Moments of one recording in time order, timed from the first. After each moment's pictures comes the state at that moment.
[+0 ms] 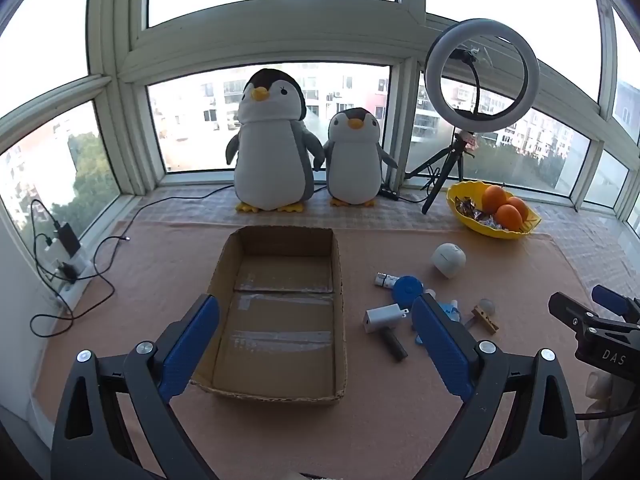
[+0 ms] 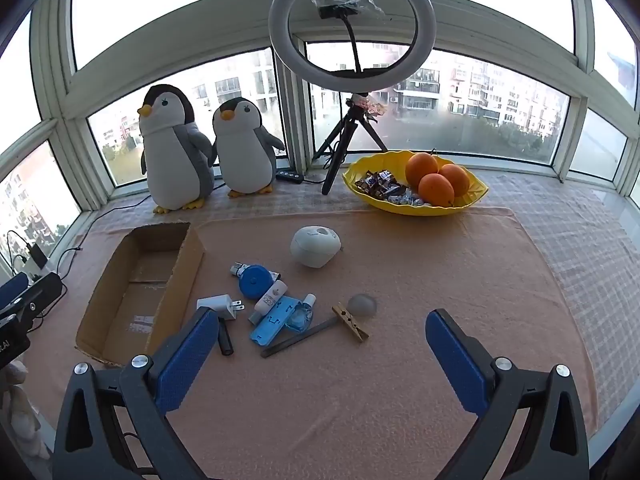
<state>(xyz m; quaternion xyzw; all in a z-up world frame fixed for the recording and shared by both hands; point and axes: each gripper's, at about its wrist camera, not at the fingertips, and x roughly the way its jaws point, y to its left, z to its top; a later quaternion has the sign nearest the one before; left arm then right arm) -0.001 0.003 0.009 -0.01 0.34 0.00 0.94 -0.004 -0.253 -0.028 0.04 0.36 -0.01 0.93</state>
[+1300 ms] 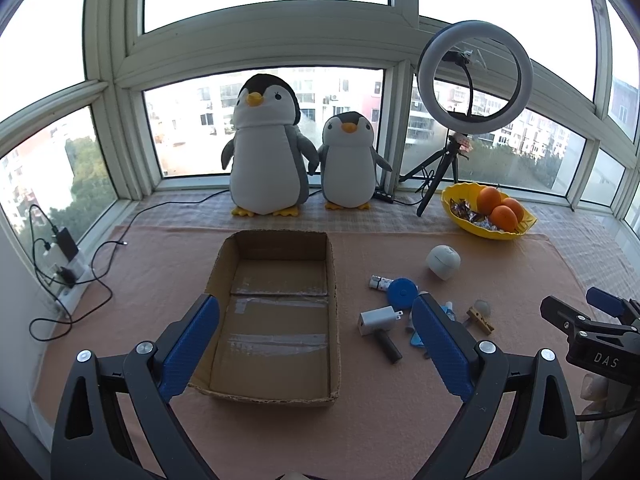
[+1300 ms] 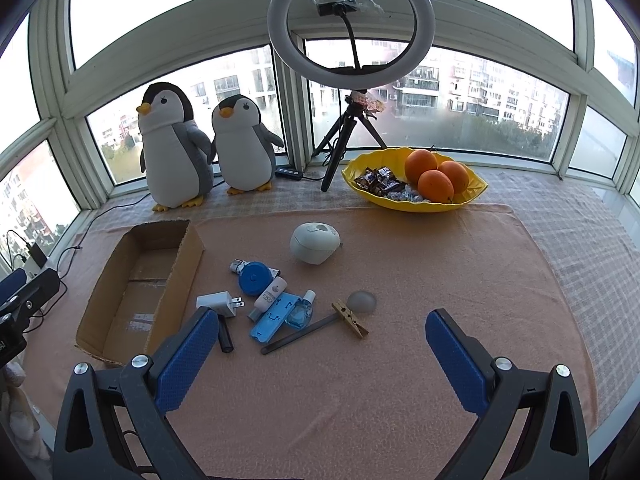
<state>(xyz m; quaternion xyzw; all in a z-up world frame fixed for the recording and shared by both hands) -0.005 -0.007 0.007 -0.01 0.33 0.00 0.94 -0.002 -0.253 -0.028 0.04 0.37 -0.01 0.93</state>
